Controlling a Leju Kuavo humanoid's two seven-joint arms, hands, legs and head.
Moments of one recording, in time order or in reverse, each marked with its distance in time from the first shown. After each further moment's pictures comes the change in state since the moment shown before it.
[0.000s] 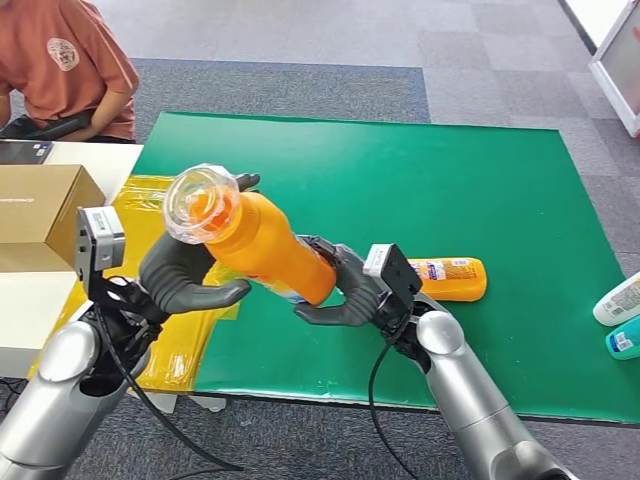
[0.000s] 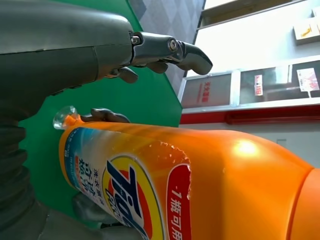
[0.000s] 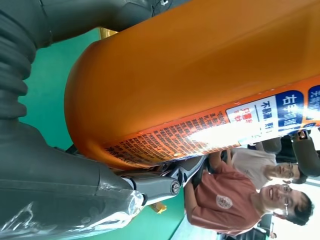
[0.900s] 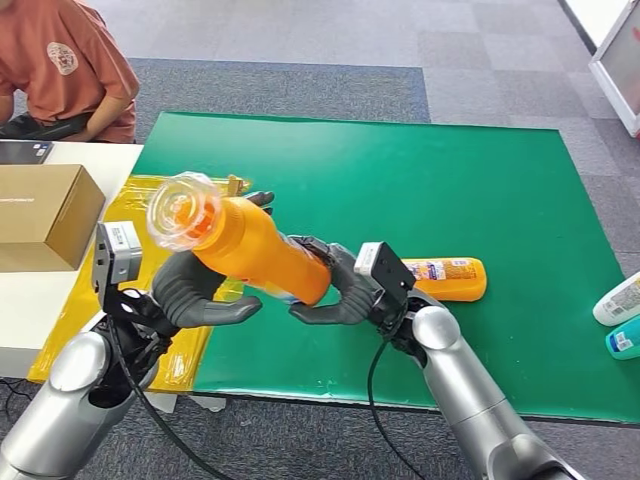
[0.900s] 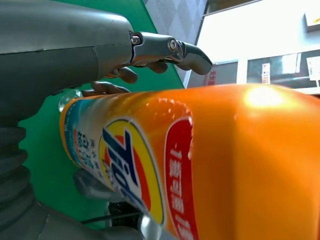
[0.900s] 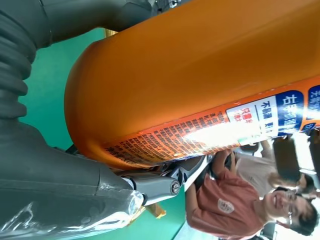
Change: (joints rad) left arm 0.023 0.000 -0.040 -0.001 0.013 0.001 -0.002; right arm -0.027 0.002 0.018 0.022 0.022 0.017 0.003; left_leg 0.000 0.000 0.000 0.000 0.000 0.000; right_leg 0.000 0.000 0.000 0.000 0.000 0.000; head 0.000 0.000
